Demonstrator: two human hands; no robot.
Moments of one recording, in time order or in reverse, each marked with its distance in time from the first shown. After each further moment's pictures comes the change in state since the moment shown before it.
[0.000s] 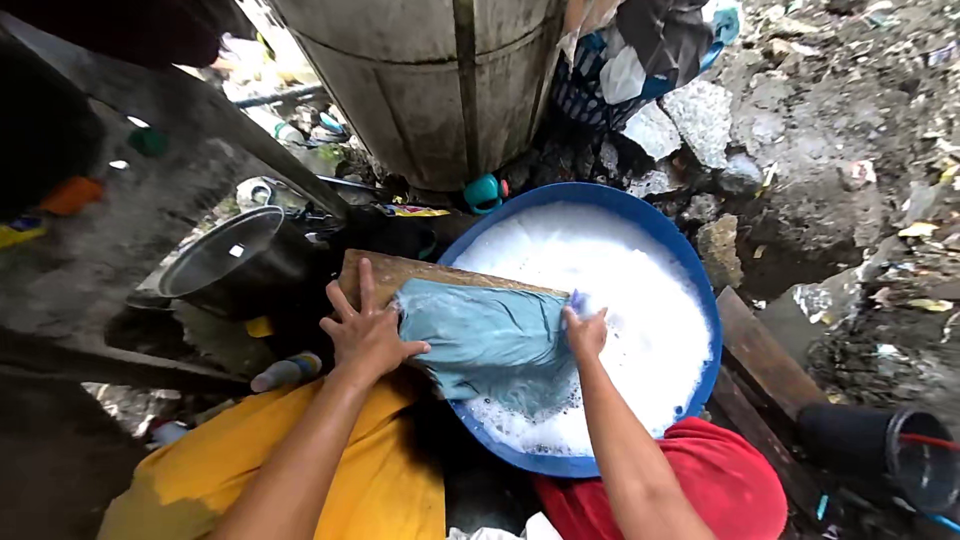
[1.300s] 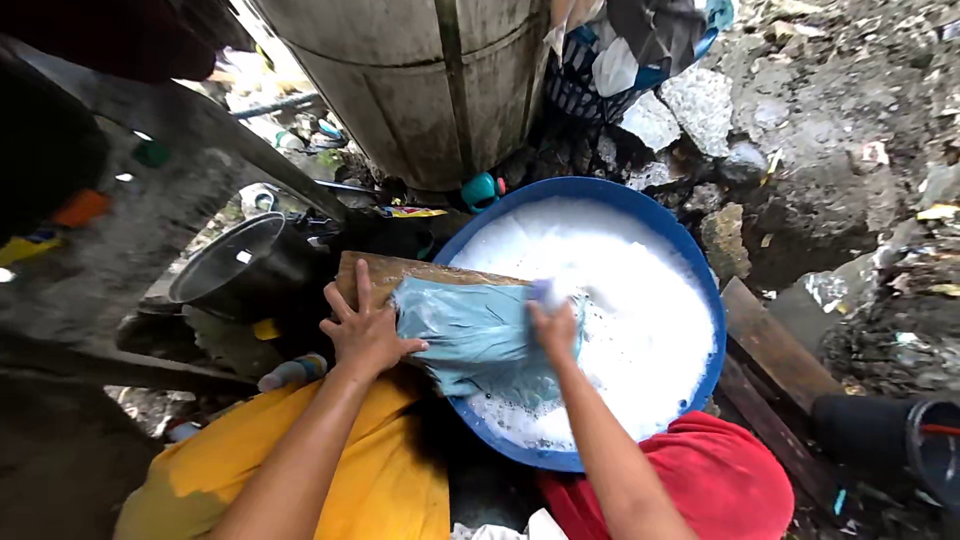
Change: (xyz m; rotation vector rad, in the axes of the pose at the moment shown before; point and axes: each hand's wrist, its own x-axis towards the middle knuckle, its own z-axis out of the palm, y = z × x) left_hand 0.000 0.004 -0.001 0.010 0.020 -0.015; right_hand -0.039 -0.023 0.016 -0.003 -0.078 -0.256
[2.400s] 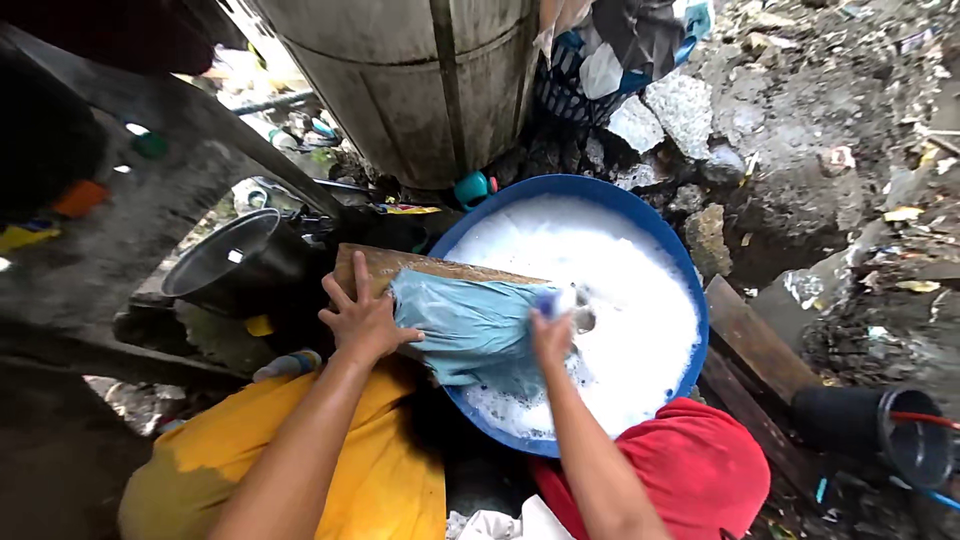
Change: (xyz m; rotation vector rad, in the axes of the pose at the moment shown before) left_hand 0.000 0.000 0.003 -0.016 0.035 0.015; right_hand -0.039 -0.010 -0.004 0.044 0.056 0.181
